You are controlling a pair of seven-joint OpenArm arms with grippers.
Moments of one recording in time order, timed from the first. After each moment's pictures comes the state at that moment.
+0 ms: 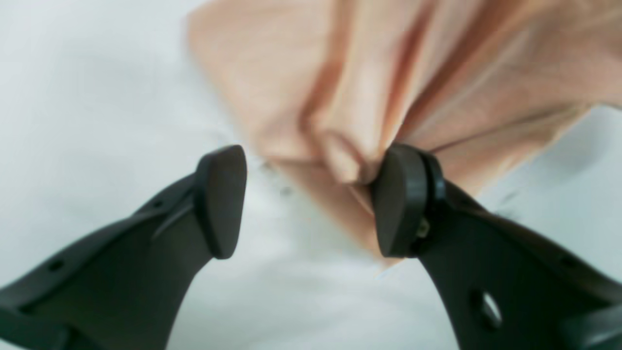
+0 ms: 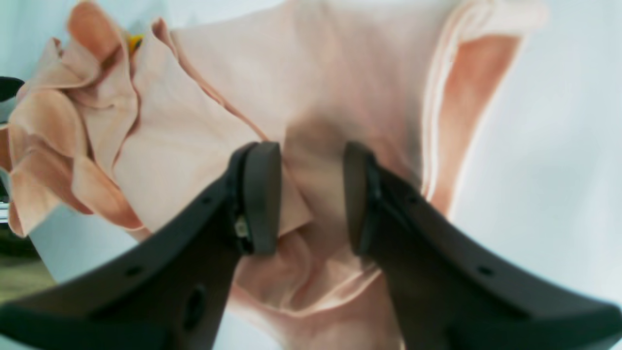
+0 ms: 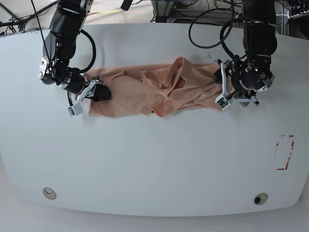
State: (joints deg) left arm 3.2 -15.9 -1.2 101.9 -6.8 -42.0 67.5; right arm 2.1 10.4 24.5 71.8 39.5 41.5 -60.3
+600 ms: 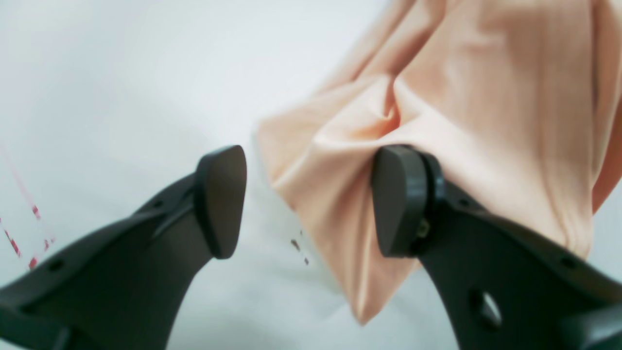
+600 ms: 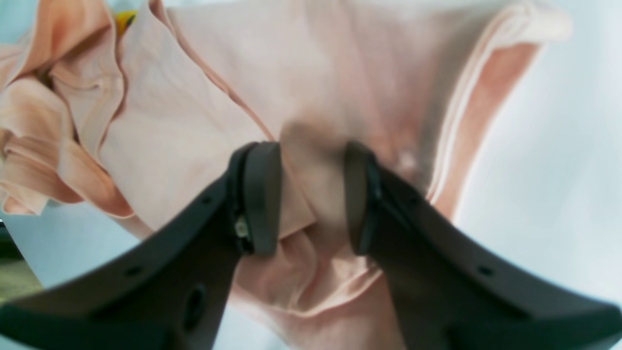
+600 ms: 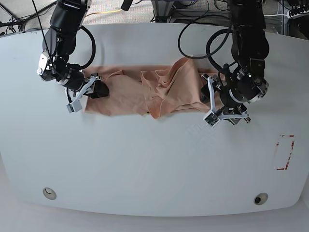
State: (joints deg) left arm -2.1 -7.0 -1.2 109.8 -7.5 -42.0 71.6; right arm -0.6 9.9 24.4 76.4 37.8 41.0 -60.3
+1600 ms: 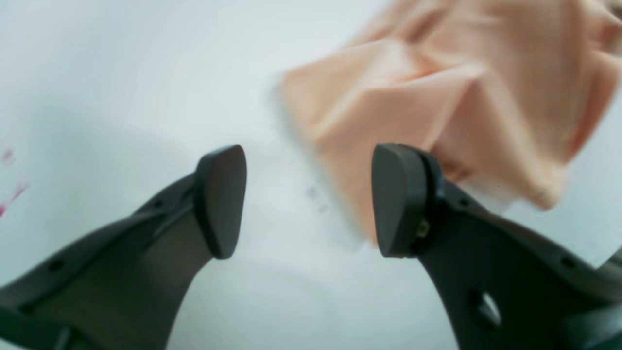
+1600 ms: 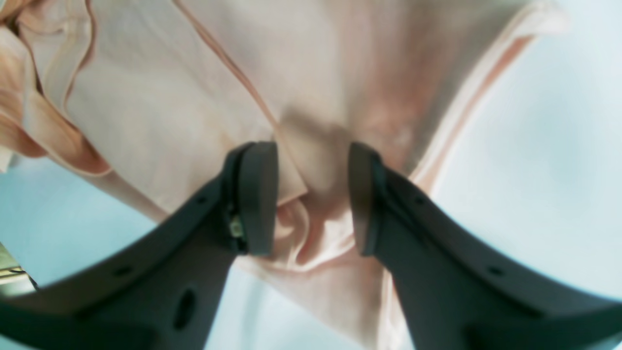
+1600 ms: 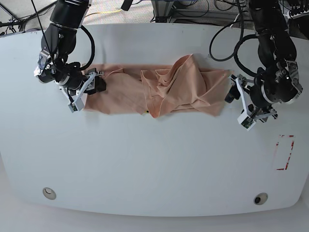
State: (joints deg) left arm -2.6 -16.9 -14.0 109.9 -32.2 -41.8 82.9; right arm -1.9 9.1 24.3 88.1 34.2 40.1 -69.8
